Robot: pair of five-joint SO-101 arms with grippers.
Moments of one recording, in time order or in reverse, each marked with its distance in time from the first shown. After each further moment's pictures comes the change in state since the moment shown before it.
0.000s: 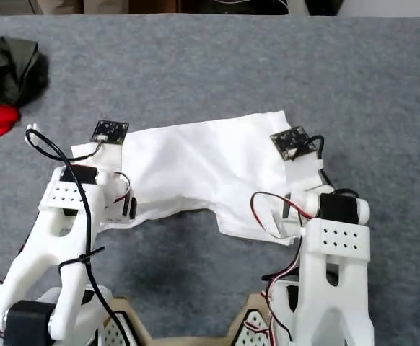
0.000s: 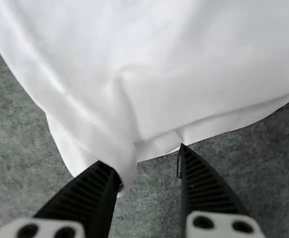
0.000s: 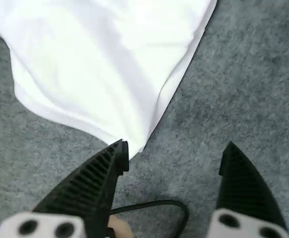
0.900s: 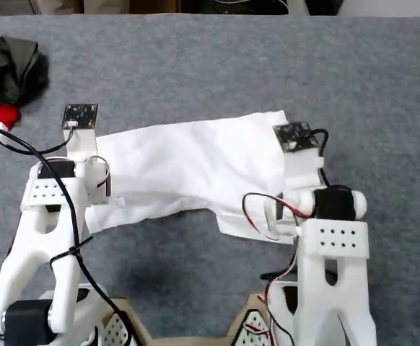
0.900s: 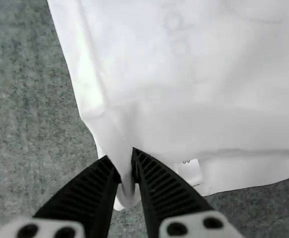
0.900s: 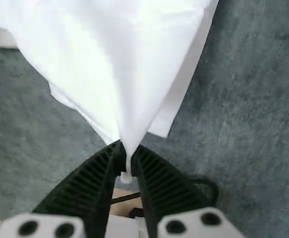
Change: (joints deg) left arm -8.4 0.7 -2.2 -8.1 0.0; right arm -4.7 0.0 -5.1 9.5 -12.0
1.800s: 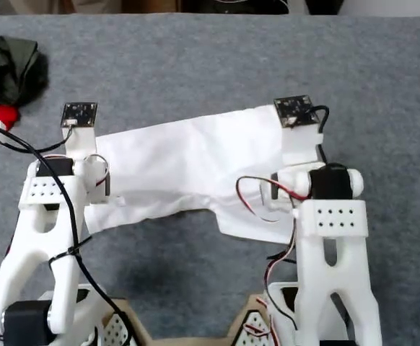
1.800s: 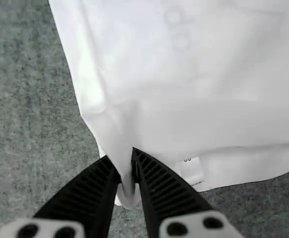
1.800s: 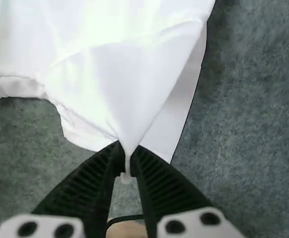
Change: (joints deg) left arm 0.0 0.0 -2.2 2.7 0.0; right arm -4.7 7.7 -10.8 -3.2 -6.6
